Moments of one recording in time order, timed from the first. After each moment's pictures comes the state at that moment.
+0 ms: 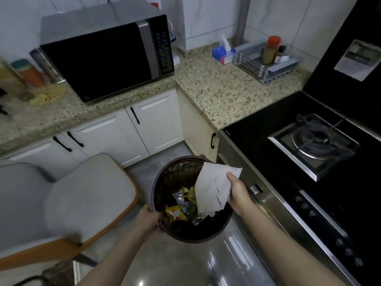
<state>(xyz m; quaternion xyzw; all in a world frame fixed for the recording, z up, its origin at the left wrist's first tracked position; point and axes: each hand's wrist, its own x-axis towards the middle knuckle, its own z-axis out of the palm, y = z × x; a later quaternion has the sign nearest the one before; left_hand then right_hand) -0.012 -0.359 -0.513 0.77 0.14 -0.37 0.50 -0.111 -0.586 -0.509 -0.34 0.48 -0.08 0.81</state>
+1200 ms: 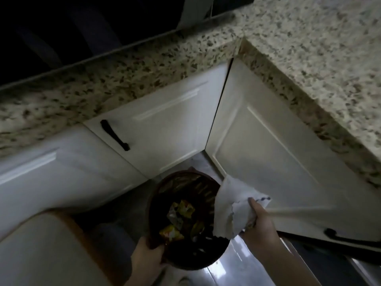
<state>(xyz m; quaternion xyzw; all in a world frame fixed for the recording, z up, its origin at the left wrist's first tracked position) 0.395 -0.442 -0.850 0.82 0.18 -0.43 0.34 0.283 -0.673 -0.814 -0.19 0.57 -0.11 0.79</state>
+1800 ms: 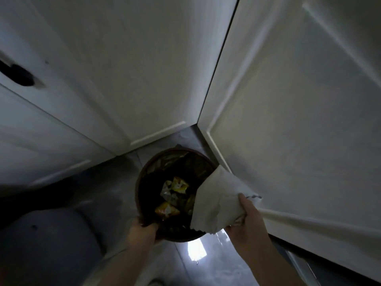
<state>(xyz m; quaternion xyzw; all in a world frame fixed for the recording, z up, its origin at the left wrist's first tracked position) 0.376 -0.512 -1.051 0.78 0.29 -0.38 0.40 0.282 -0.702 -0.969 -0.16 0.58 -0.11 0.79</state>
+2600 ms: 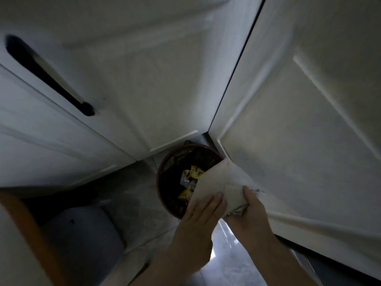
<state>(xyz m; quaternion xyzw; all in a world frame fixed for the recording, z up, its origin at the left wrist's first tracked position) 0.360 -0.549 -0.953 0.81 -0.52 -0.22 0.15 0.317 -0.691 -0.917 -0.11 0.56 -0.12 0.81</state>
